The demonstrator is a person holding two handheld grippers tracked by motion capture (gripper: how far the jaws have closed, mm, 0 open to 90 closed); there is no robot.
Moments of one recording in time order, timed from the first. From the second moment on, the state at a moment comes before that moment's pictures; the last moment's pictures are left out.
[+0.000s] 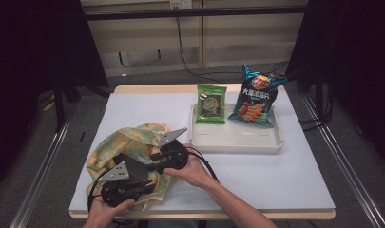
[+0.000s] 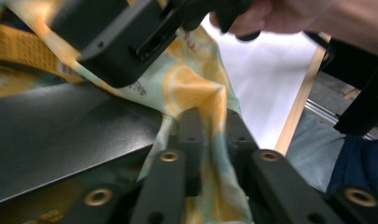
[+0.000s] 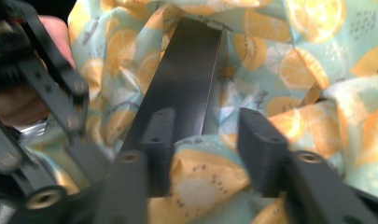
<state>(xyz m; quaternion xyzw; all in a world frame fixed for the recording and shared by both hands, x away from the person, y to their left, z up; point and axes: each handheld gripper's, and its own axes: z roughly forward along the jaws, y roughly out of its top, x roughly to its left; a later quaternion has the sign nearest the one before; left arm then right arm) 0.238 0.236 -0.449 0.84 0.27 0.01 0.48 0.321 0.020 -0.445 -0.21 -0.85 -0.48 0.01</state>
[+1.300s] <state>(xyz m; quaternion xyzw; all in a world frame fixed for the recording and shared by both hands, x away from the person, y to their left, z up) 0.234 0.265 -0.455 0.84 0.31 0.00 0.45 0.294 -0.015 -0.437 -0.20 -0.85 -0.49 0.00</state>
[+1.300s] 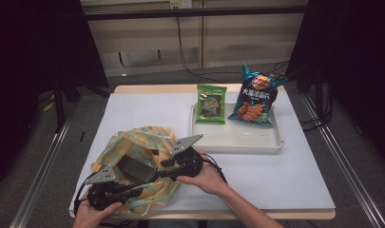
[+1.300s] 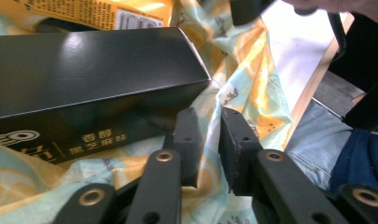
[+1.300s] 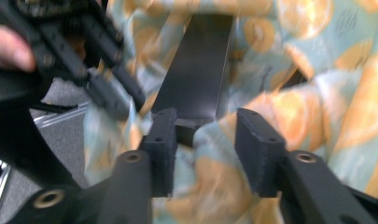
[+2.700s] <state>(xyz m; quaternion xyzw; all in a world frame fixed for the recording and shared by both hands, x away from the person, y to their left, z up) 0.231 0.259 -0.455 0.85 0.27 -0.01 0.44 0.319 0.074 -0.459 -0.19 -0.90 -0.40 0.00</state>
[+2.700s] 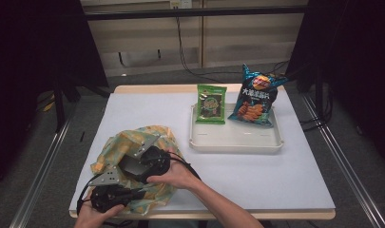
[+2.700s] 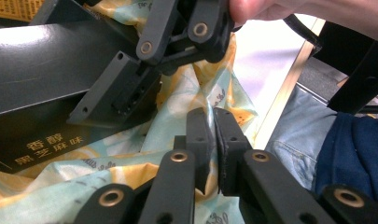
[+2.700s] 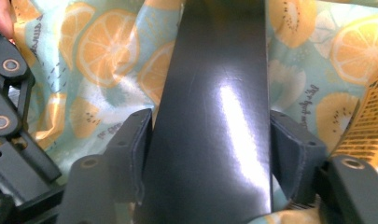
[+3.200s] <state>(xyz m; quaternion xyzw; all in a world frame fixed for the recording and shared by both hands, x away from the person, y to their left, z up) 0.232 0.257 -0.455 0.86 0.27 -0.01 0.44 0.327 0.068 -0.444 -0.21 -0.89 -0.41 0.01</state>
